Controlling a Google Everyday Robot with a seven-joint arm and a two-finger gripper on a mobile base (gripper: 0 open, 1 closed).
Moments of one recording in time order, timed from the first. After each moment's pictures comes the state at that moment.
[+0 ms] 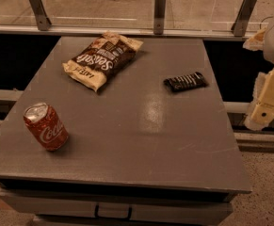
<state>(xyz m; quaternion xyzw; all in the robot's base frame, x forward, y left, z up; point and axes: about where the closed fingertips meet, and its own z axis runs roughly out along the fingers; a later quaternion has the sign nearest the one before) 0.438 -0.217 0.977 -0.60 0.78 -0.04 0.16</state>
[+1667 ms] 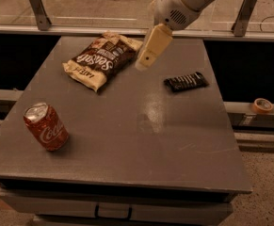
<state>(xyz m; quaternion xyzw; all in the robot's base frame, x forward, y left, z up) 0.606 -0.029 0.986 -0.63 0.69 0.07 0.34</state>
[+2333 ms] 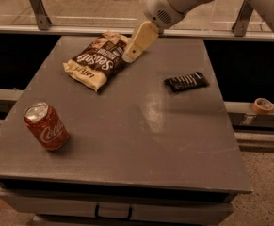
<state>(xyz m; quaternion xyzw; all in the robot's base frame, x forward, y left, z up) 0.645 -0.004 0.988 -0.61 0.68 0.08 0.40</state>
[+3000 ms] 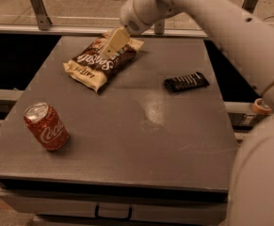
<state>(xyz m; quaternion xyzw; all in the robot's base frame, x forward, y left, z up) 0.735 0.056 0.941 -0.58 0.68 0.10 0.43</state>
